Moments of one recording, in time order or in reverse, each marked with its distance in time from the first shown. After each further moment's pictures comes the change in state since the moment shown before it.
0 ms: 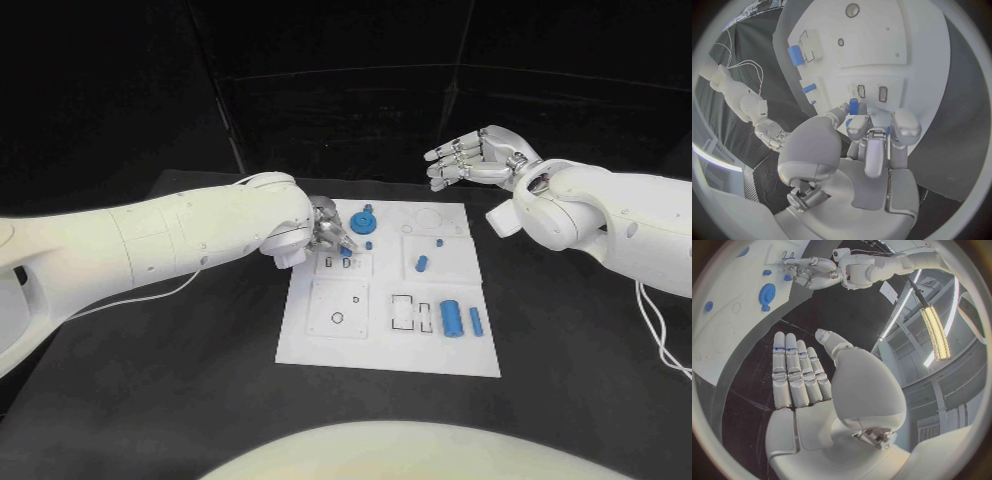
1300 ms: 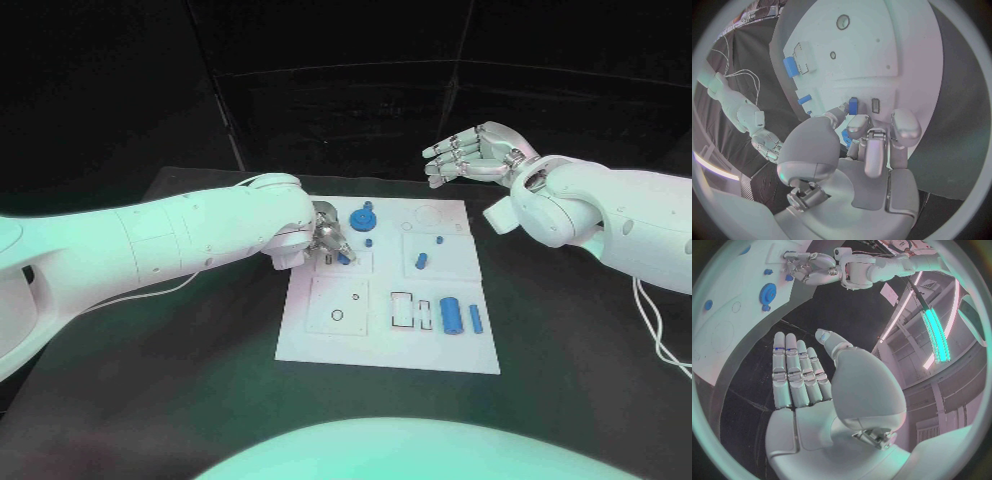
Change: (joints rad) left arm -0.010 0.013 -0.002 -0.012 -0.035 0.083 -0.028; left_hand -0.016 -0.008 0.027 -0.011 -0.001 0.007 -0.003 0.020 0.016 -0.004 -0.003 -0.013 -0.022 0.000 0.000 0.000 0.000 0.000 0.007 0.000 0.009 0.013; right arm 0.000 0.011 0.000 -0.007 -0.018 -0.005 0.001; right_hand 0.000 0.000 -0.003 0.003 0.000 -0.007 0.000 0.000 0.000 0.000 0.000 0.000 0.000 -0.004 -0.004 0.000 -0.003 0.000 0.000 0.000 -0.008 -0.004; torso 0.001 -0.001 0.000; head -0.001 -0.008
